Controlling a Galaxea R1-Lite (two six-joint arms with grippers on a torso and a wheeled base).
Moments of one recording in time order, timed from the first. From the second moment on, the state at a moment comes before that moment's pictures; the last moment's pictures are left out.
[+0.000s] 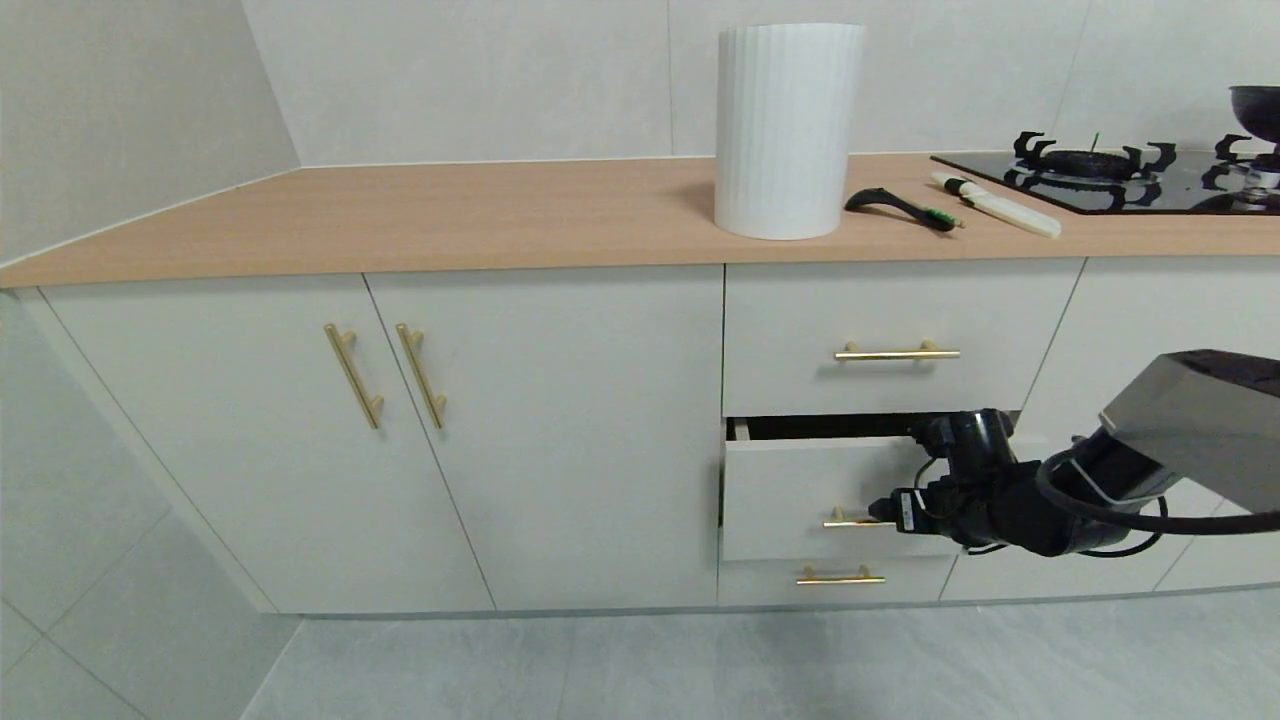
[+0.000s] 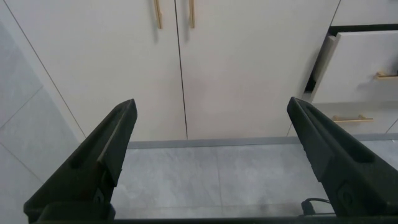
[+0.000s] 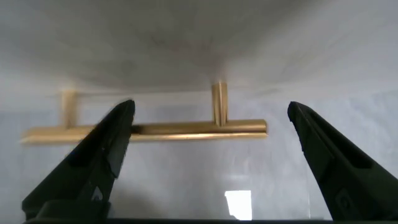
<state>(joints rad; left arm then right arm) 0.00 0.00 0.00 0.00 -0.01 0.00 0.19 2.29 -1.06 -0.48 -0.10 0.17</state>
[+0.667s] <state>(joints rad) 0.00 0.00 0.00 0.00 -0.01 0.00 0.30 1.99 -0.94 -0.56 -0.10 0.17</state>
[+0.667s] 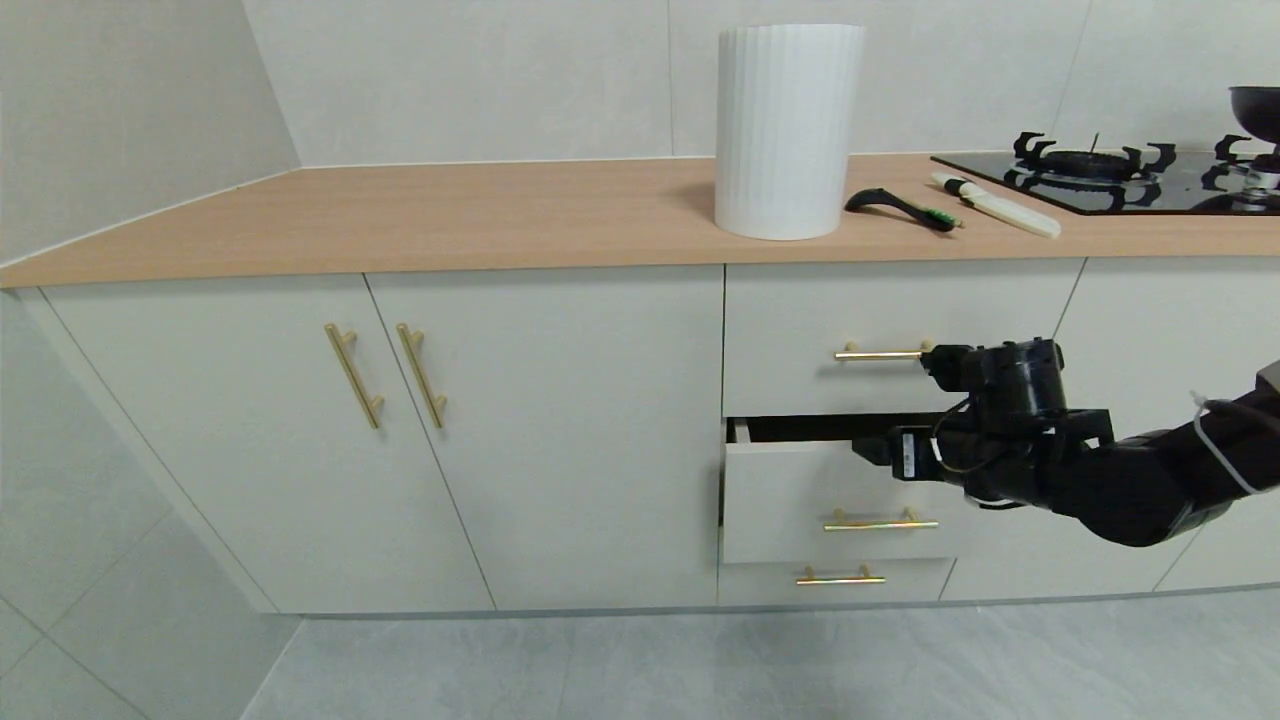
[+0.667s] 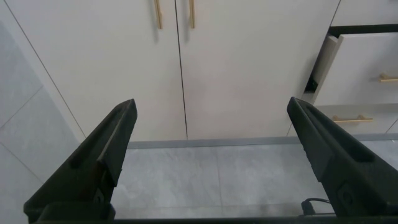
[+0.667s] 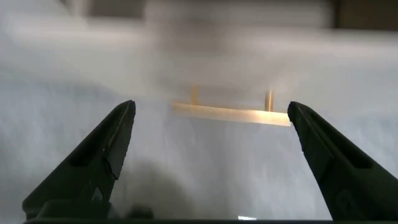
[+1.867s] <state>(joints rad) 0.00 0.00 0.00 0.00 -0.01 0.00 0.30 2.32 -1.02 -1.02 -0.26 0.15</state>
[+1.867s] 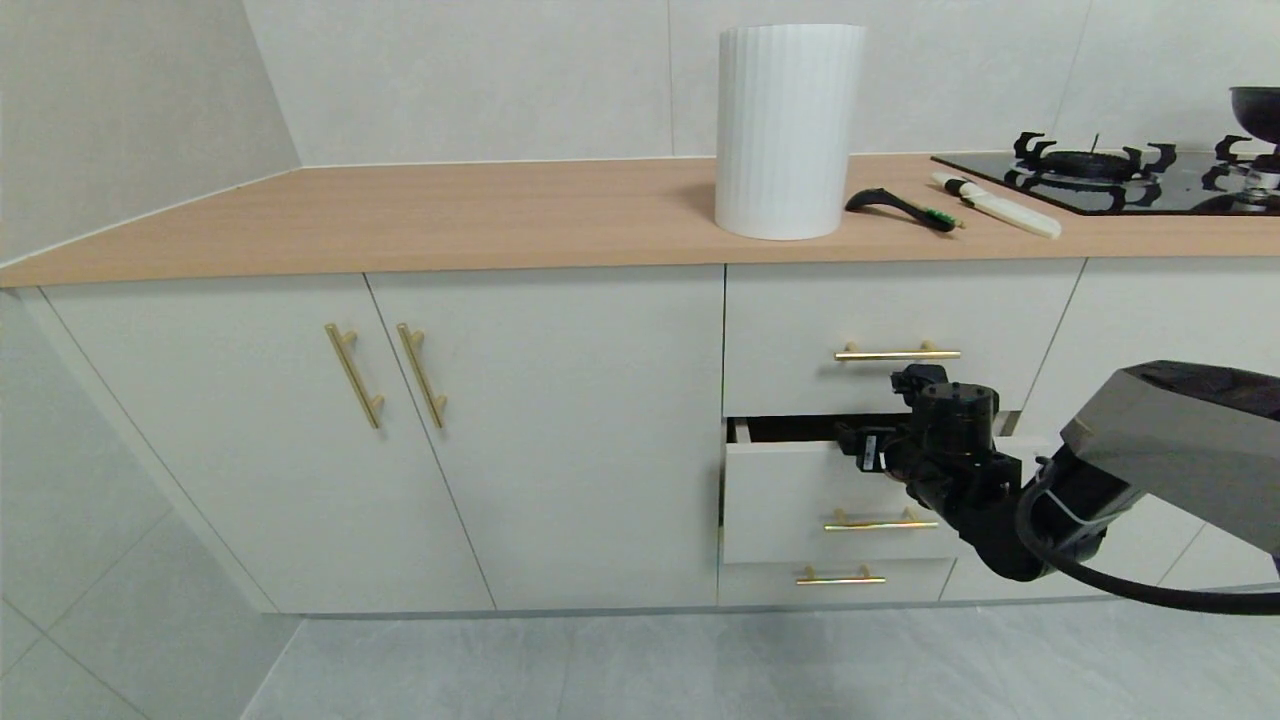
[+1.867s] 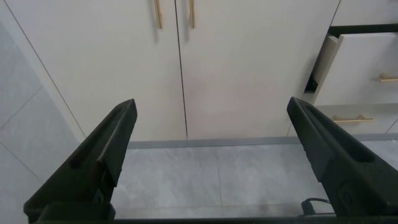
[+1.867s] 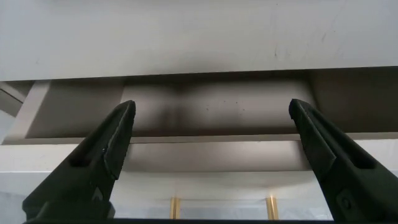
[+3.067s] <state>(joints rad) 0.00 0.00 0.00 0.00 -0.01 0.00 0.30 2.13 -0.90 -0.66 -0.18 0.14</state>
